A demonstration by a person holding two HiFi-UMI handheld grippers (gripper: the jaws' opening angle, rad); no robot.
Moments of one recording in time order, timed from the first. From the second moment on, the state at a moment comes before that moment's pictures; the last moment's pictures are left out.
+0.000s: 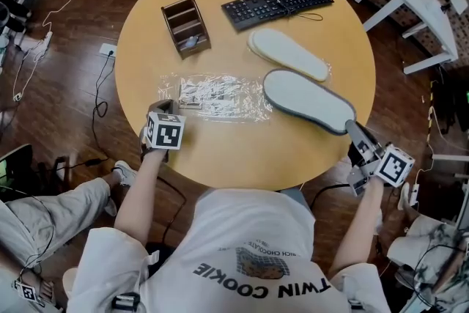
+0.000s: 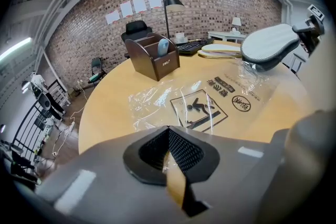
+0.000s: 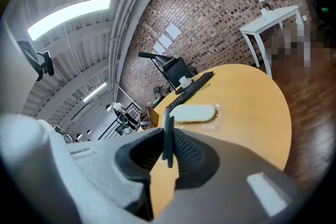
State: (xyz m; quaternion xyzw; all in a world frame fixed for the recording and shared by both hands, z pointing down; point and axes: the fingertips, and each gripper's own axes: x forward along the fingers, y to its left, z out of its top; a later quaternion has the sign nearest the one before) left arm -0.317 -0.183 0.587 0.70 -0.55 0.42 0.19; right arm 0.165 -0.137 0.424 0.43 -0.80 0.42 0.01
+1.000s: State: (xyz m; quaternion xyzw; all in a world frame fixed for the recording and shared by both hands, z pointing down) left arm -0.310 -0.180 0.581 0.70 -0.55 0.40 0.20; right arm 0.001 -0.182 0.405 0.26 -0.85 0.45 -0.04
